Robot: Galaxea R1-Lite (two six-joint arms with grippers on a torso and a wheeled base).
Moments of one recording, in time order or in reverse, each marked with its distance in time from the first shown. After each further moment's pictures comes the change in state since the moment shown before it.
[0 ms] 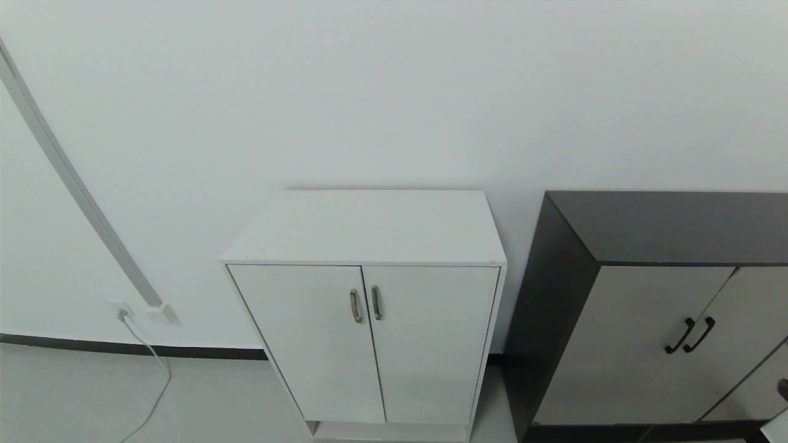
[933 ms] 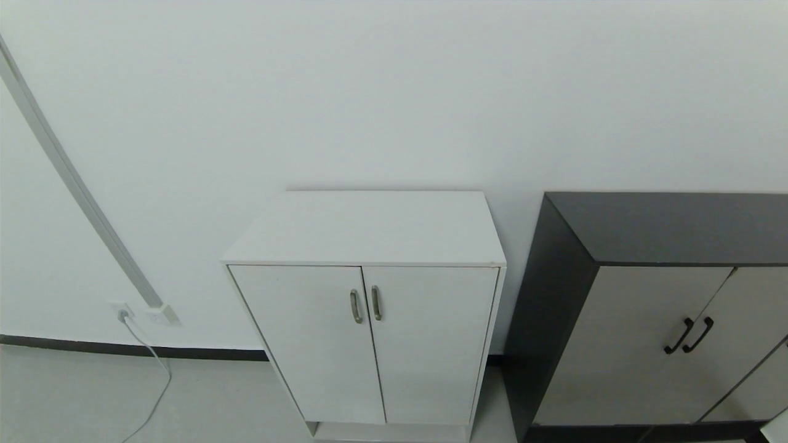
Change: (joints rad) left arm -0.001 0.000 0.000 0.000 0.000 0.001; right arm 0.059 -0.739 0.016 0.563 0.288 0.028
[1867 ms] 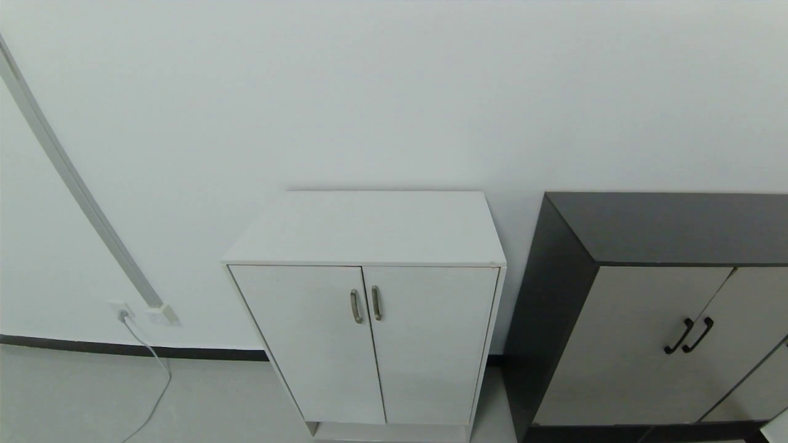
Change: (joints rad) left arm 0.000 0.000 0.000 0.000 0.000 0.000; right arm -0.207 -0.024 0.003 -0.013 -0.153 0.027
